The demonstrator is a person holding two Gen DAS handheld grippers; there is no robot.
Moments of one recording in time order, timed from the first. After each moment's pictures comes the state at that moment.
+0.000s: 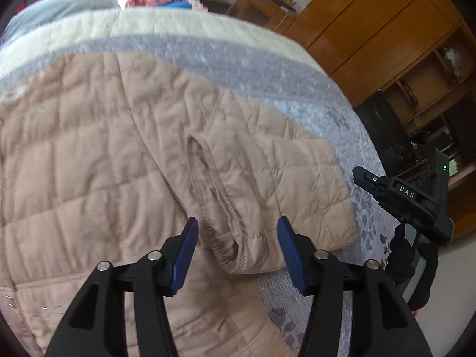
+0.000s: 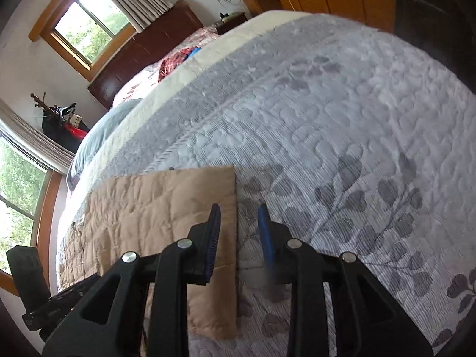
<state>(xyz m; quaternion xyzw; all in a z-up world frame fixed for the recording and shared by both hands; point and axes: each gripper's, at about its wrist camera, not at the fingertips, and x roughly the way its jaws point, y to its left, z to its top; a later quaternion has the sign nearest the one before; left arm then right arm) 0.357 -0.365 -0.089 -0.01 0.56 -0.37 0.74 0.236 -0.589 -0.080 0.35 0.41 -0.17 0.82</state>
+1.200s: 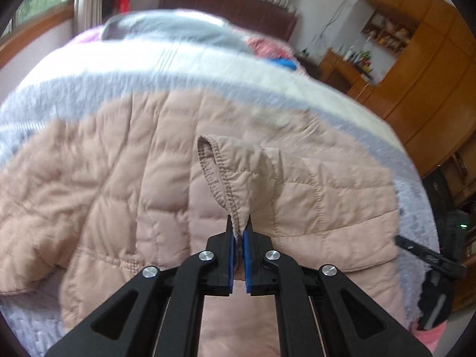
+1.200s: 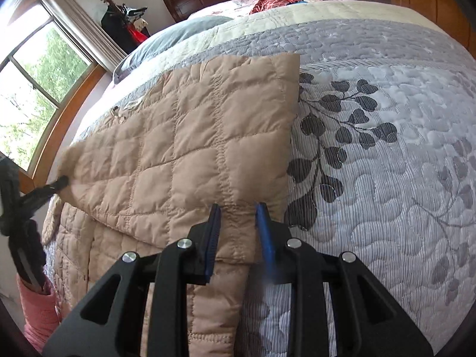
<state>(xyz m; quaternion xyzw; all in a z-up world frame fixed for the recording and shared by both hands) 0.414 -0.073 -0.072 -0.07 0.50 -0.19 0.84 0.311 -0.411 -0.086 0.20 0.50 0.01 0.84</state>
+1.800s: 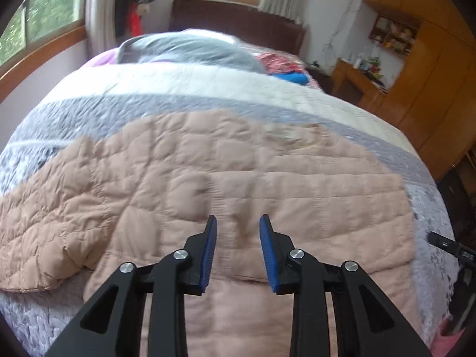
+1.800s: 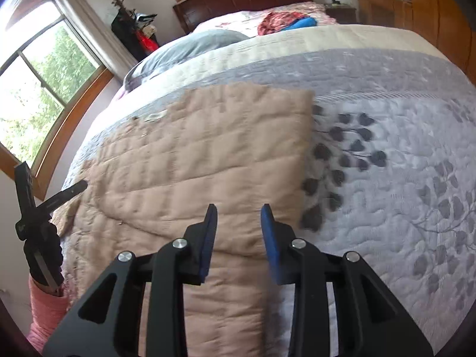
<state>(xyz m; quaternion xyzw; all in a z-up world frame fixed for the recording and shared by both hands) 0.389 -0.084 -0.040 -0.03 0.45 -0.16 0.88 0.308 -0.380 -0.033 0.19 0.49 0.03 0.85</state>
